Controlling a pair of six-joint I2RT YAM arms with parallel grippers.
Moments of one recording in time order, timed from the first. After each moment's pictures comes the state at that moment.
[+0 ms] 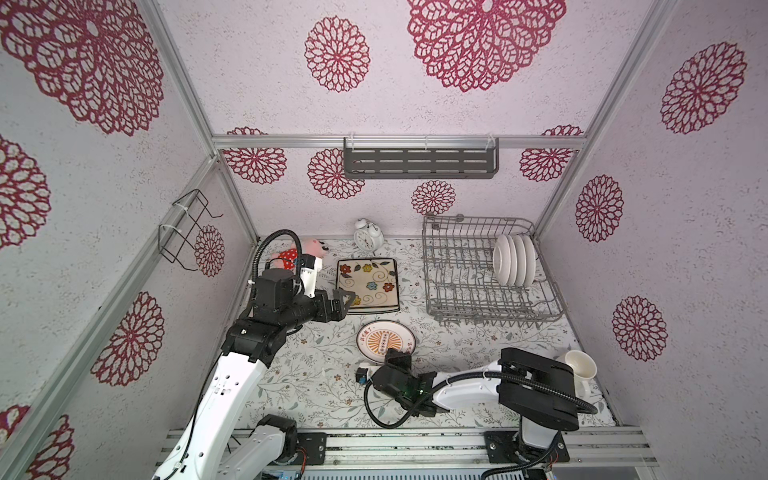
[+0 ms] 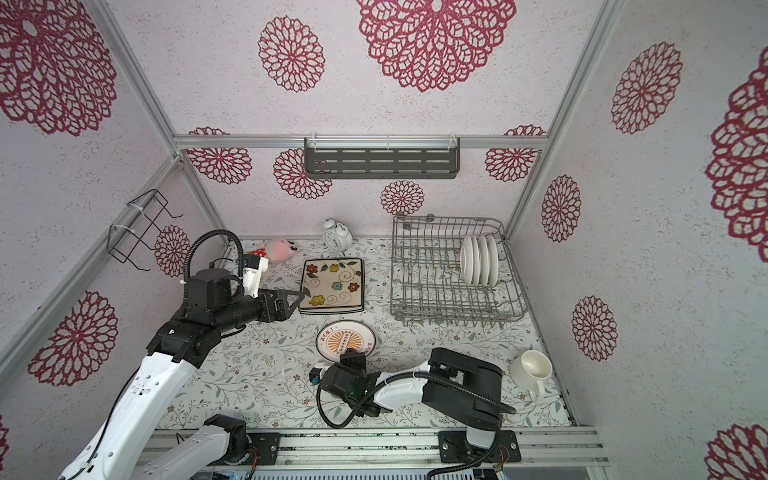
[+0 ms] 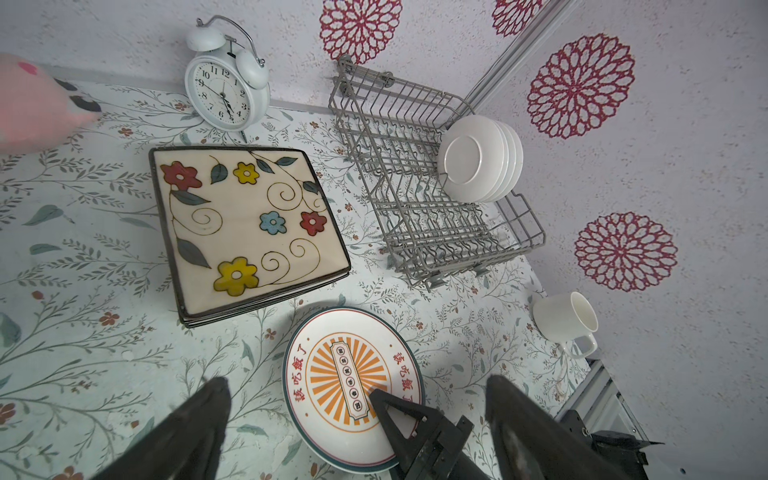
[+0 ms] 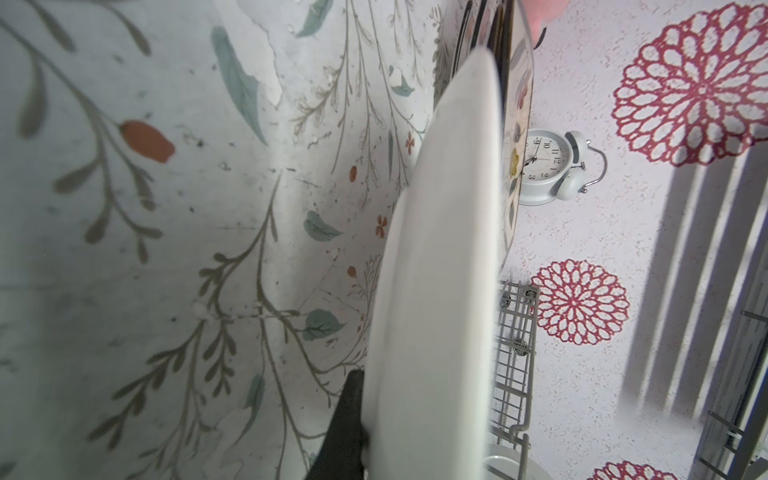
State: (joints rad) left arm -0.23 0.97 1.03 -0.59 0.40 -0.30; right arm 1.33 1.78 0.82 0.14 0.83 -0.72
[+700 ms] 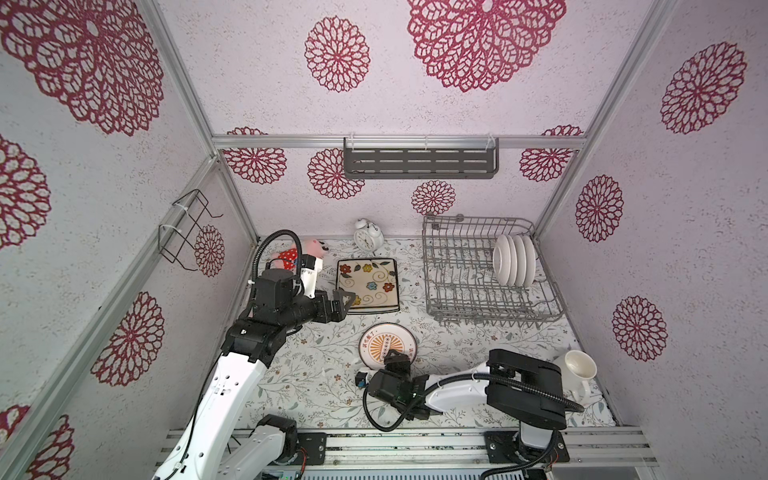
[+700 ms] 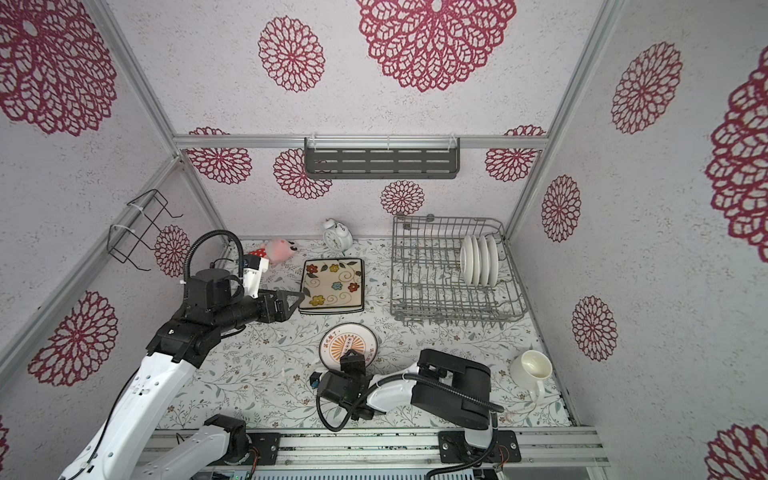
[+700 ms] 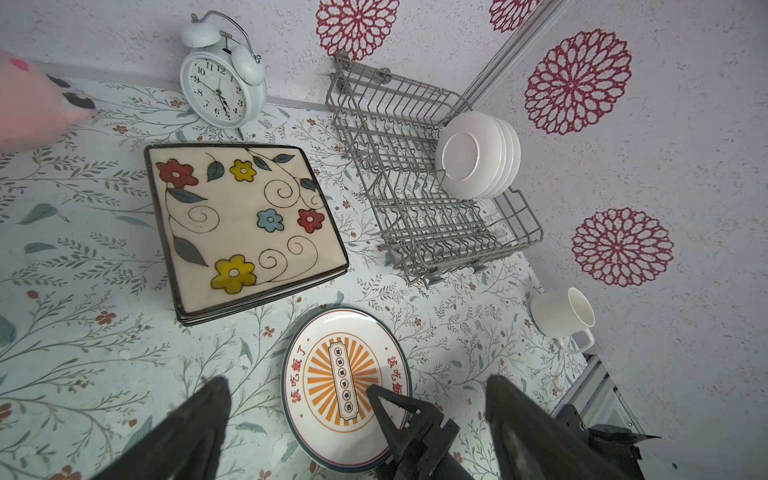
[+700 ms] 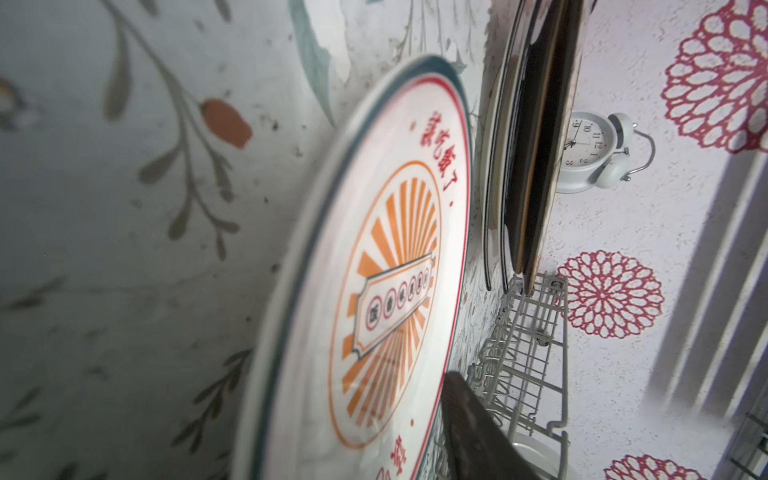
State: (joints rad) left arm -0.23 0.97 1.03 -0.60 0.42 -0.29; right arm 1.35 1.84 0.87 0.03 0.83 -0.59
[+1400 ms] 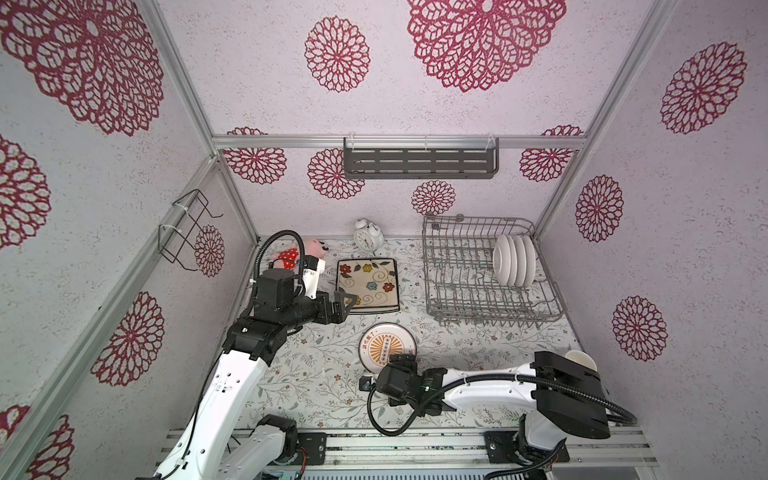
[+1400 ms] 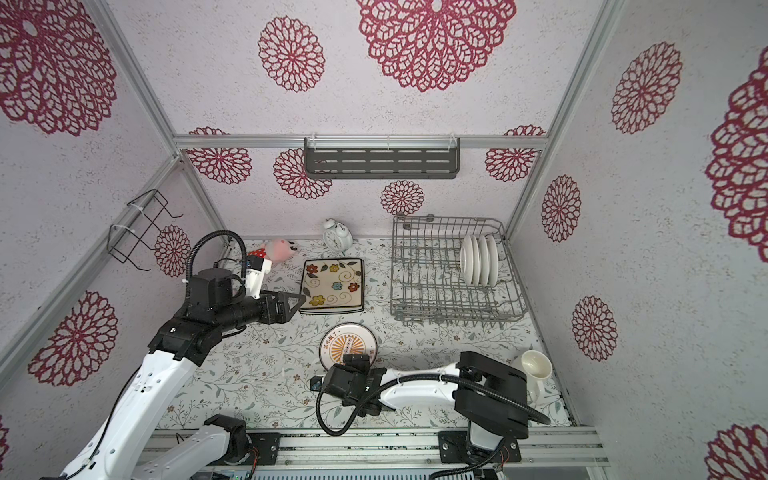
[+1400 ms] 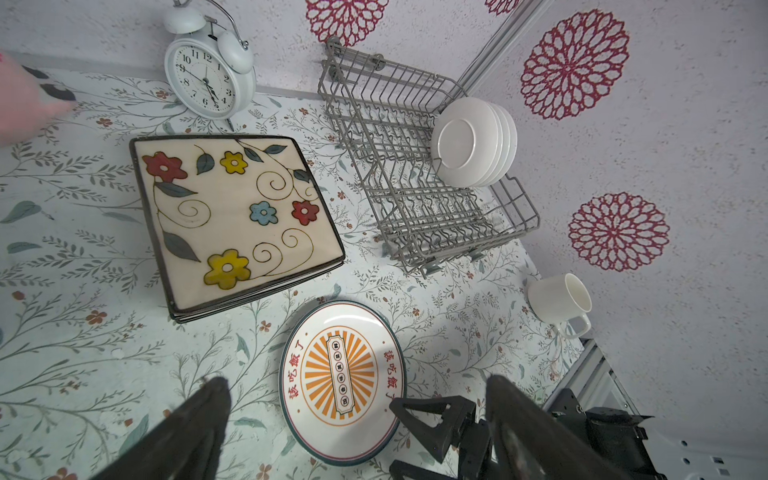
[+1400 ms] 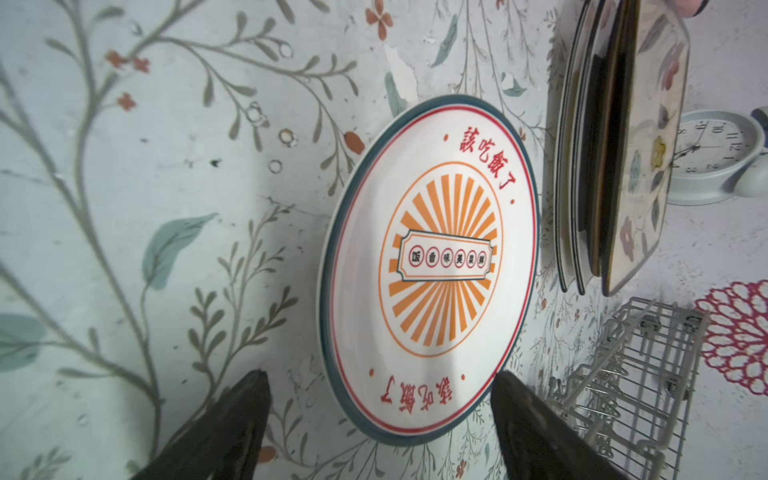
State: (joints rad) left arm -0.22 0.99 1.03 -0.61 0.45 -0.26; right arm 1.35 1.62 0.90 -0.33 0.49 -0.41
